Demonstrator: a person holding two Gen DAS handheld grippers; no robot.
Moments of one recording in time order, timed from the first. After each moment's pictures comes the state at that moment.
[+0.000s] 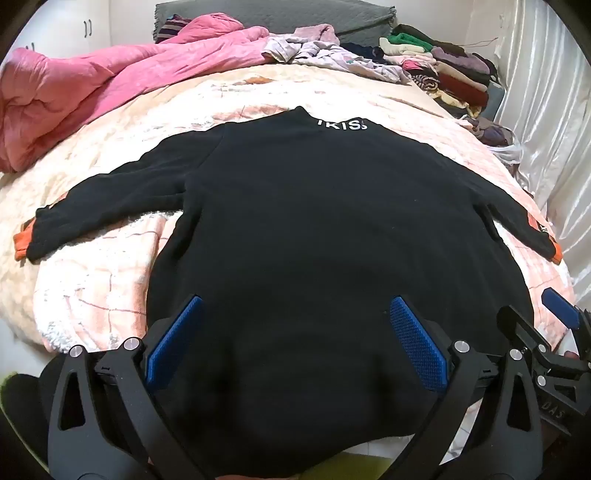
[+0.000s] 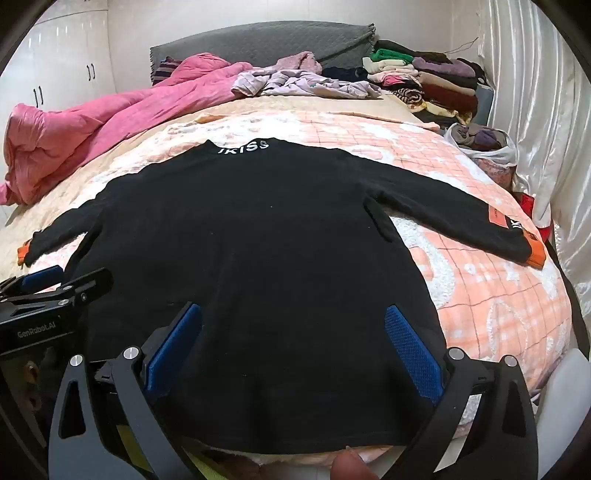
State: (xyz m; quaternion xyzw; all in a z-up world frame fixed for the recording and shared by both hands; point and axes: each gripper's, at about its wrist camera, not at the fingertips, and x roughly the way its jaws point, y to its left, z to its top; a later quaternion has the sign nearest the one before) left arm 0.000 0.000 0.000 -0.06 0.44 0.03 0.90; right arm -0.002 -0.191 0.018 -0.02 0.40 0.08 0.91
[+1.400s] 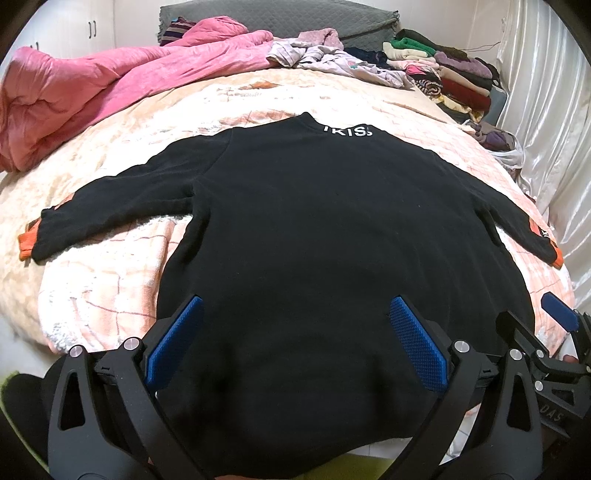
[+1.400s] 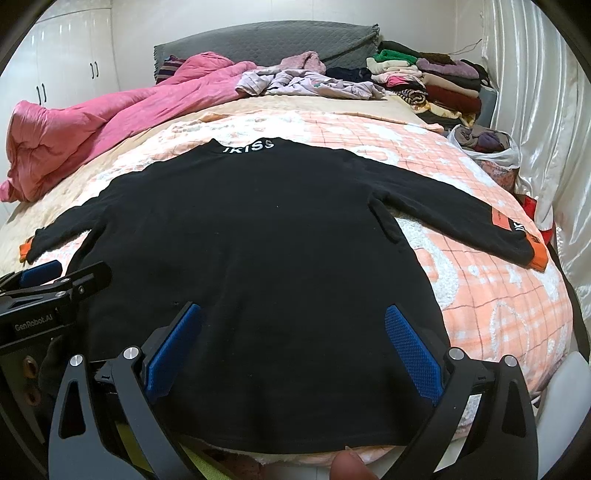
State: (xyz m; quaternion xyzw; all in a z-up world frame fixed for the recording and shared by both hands) left arm -0.003 0.007 0.004 -0.06 0.43 0.03 0.90; right arm 0.000 -0.185 0.021 -0.03 0.40 0.08 0.91
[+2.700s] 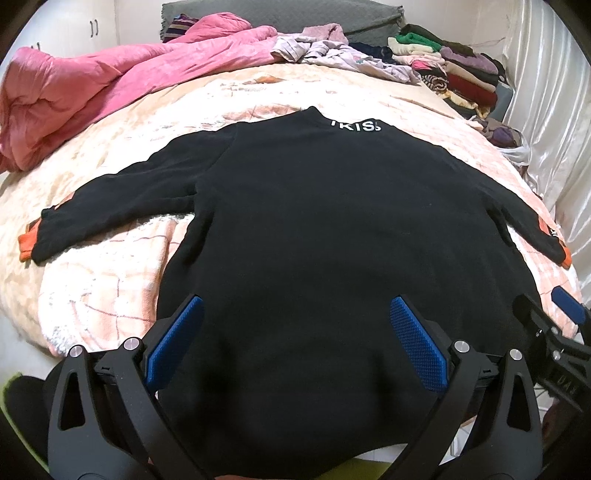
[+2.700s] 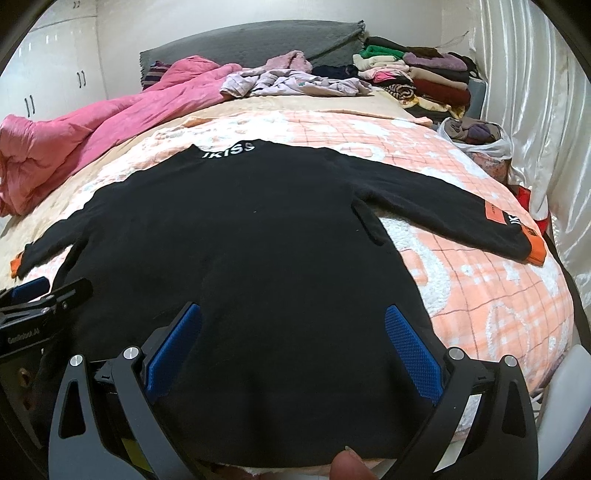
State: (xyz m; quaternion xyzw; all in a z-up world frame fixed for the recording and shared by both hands) left arm 0.010 0.011 -0.005 -0.06 0.44 0.04 0.89; right arm 0.018 -0.201 0.015 -0.01 0.40 0.05 0.91
